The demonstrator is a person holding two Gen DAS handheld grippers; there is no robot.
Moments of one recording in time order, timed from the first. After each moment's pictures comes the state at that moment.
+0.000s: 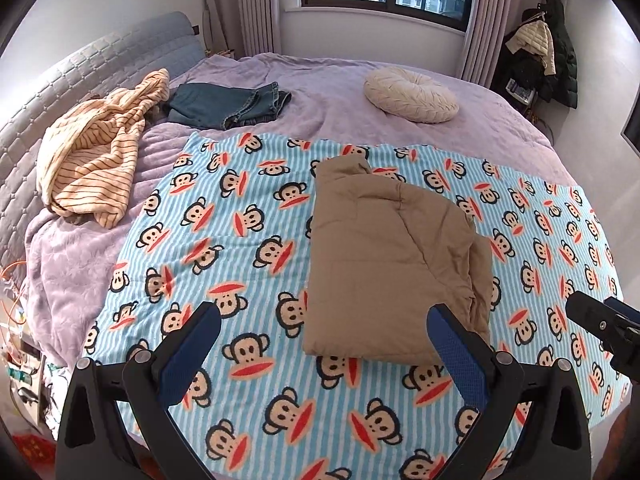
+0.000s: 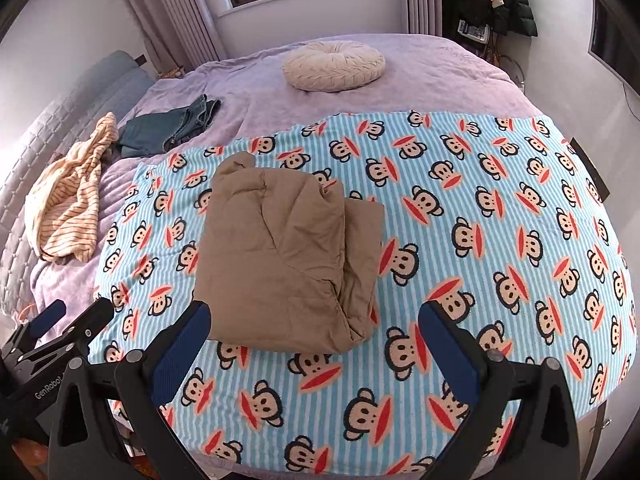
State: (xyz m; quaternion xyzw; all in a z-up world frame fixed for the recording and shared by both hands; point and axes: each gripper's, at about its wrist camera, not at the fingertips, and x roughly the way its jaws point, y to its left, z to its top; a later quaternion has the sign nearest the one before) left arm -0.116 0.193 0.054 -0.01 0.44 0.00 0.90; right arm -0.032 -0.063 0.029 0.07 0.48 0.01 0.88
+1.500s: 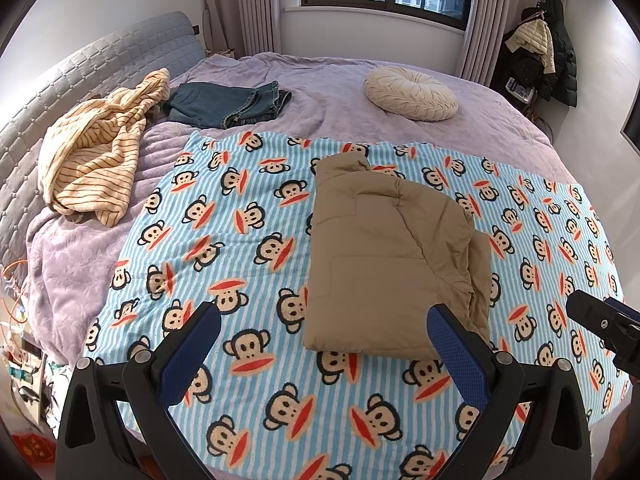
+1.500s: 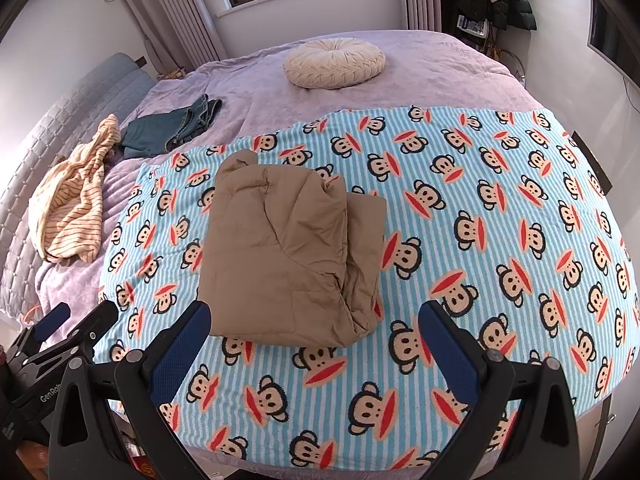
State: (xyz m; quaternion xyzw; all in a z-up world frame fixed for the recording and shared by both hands) left arm -0.119 0.191 0.055 -0.01 0.44 0.00 0.90; right arm -0.033 -0.064 0.030 0.07 0.48 0.01 0.87
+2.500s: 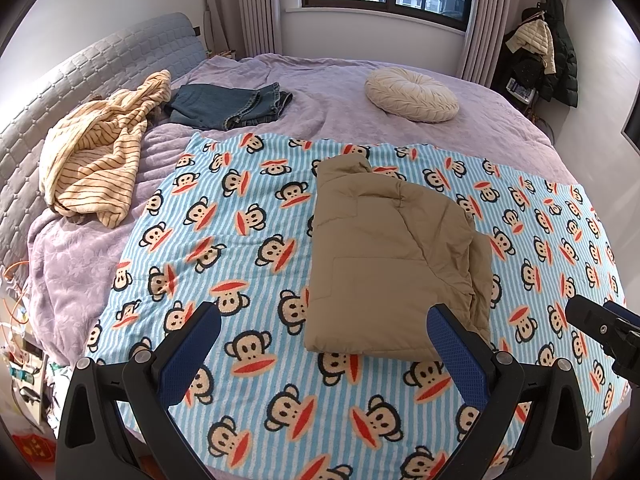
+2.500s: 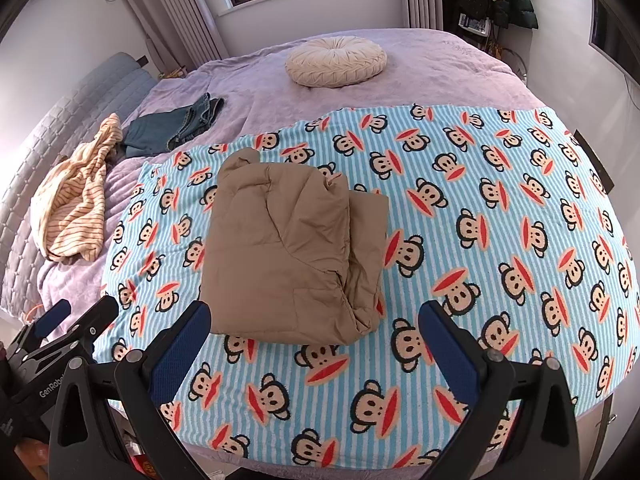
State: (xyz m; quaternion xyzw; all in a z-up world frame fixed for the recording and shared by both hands) left arm -0.119 0.191 0.055 -0.01 0.44 0.00 0.90; right arm -0.035 -0.062 0.030 0.07 0.48 0.01 0.87
